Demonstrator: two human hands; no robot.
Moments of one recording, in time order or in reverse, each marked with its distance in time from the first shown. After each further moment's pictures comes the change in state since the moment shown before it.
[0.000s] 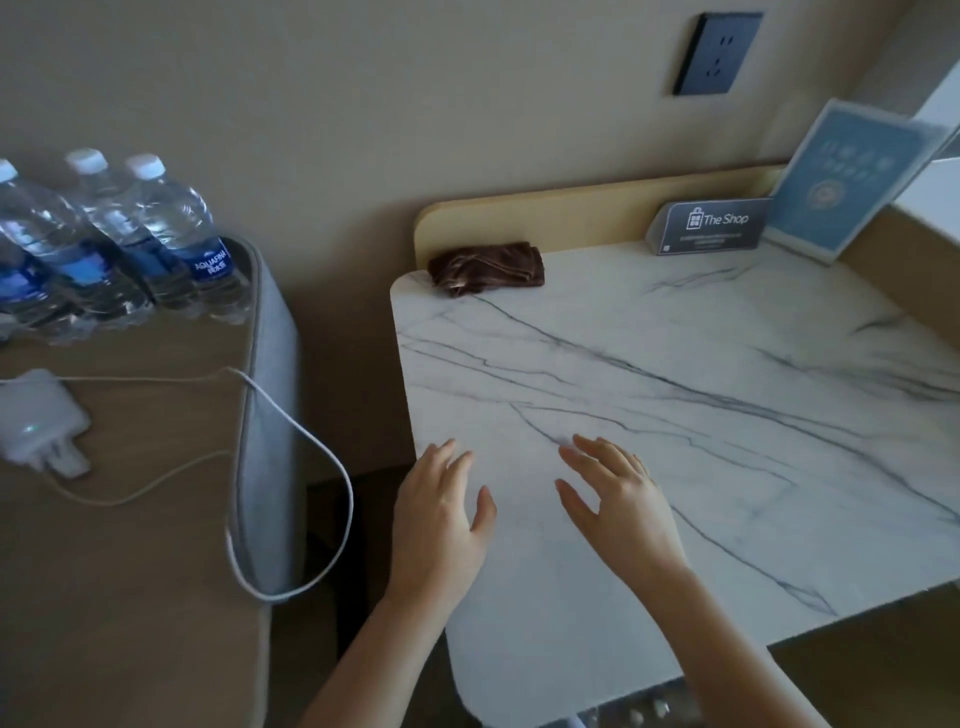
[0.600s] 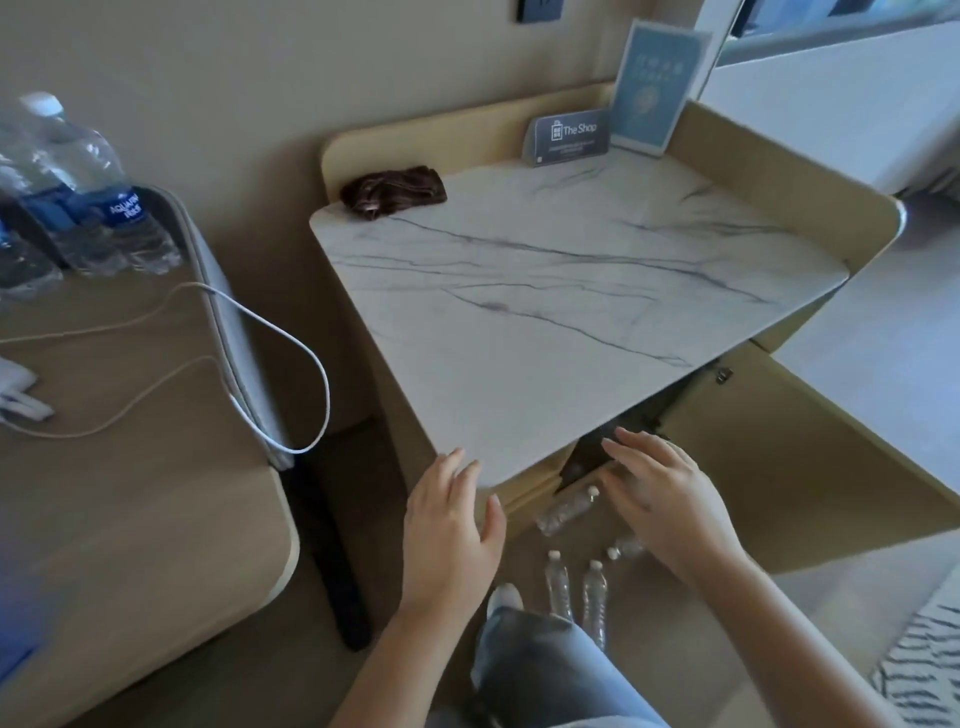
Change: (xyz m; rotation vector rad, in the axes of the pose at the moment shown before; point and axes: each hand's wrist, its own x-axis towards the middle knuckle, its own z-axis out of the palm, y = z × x) left_hand -0.179 0.013 -0.050 -0.134 -0.149 0.168; right_hand -0.220 -0.055 -0.063 -0.154 0.130 0.243
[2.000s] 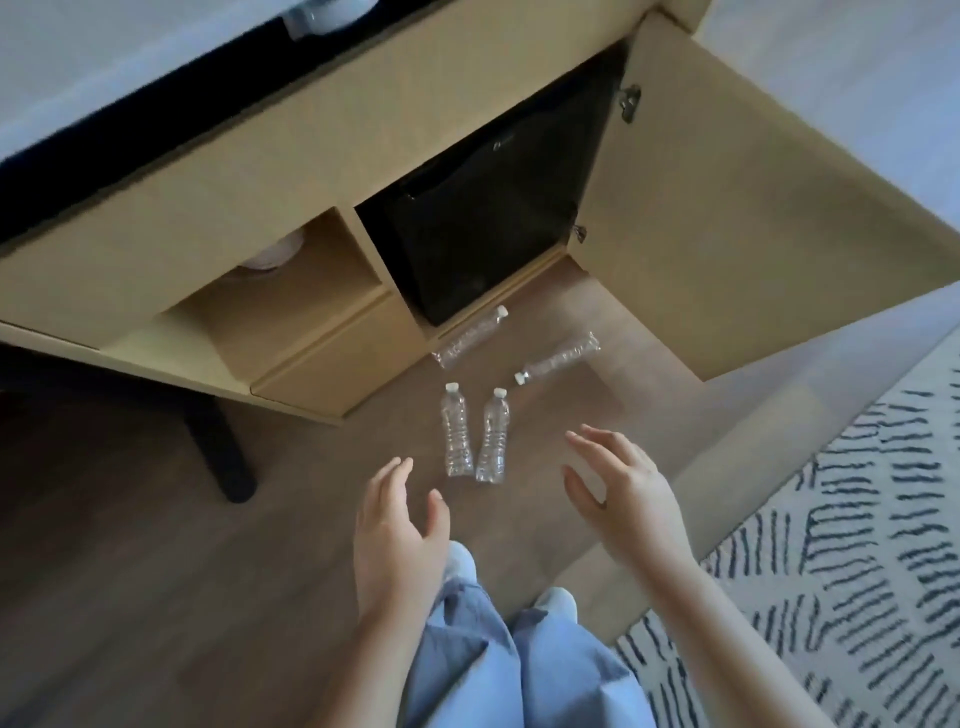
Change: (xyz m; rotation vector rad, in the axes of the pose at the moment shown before) left_hand -0.183 0.106 0.341 -0.013 -0.195 -0.491; right_hand -0.216 0.339 0.083 0.192 -0.193 0.277
